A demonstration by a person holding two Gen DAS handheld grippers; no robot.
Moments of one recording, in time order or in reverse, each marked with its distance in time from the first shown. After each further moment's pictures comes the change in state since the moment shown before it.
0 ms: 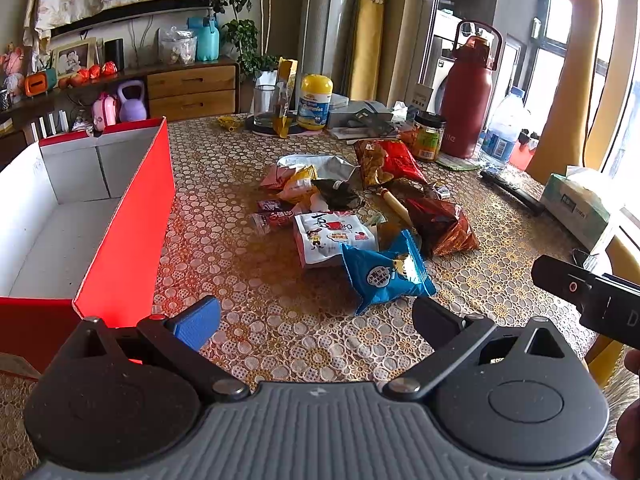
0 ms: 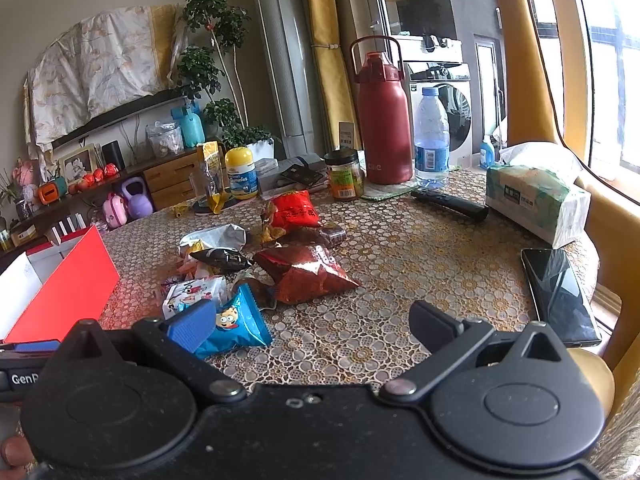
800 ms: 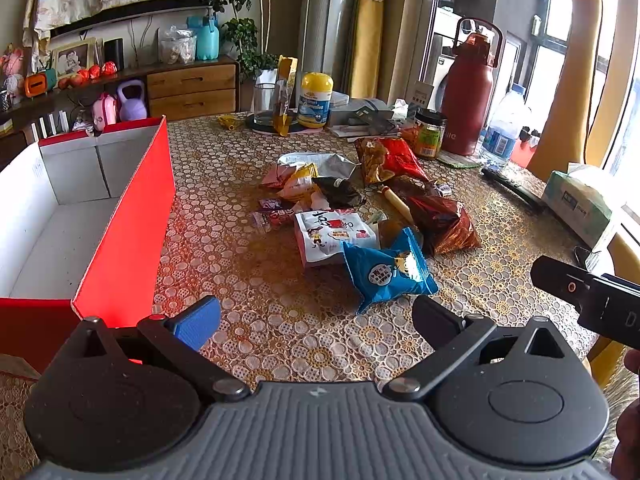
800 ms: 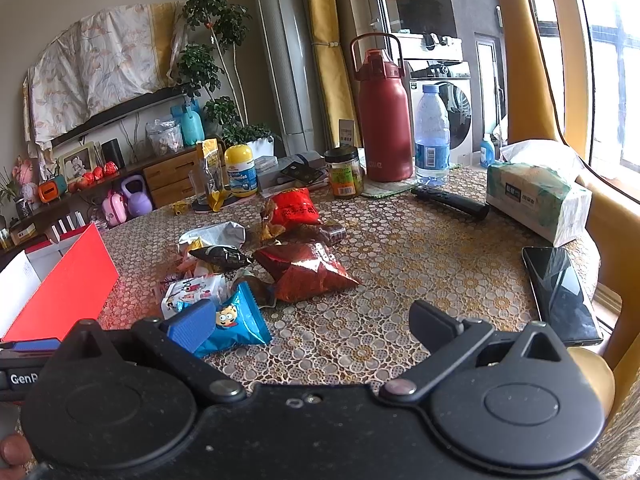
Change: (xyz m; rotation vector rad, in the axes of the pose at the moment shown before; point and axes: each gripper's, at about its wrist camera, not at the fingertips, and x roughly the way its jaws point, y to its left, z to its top) left arm 0.001 0.000 0.000 0.001 0.001 0.002; right arm 0.000 0.001 0.000 -0.001 0.006 -0.001
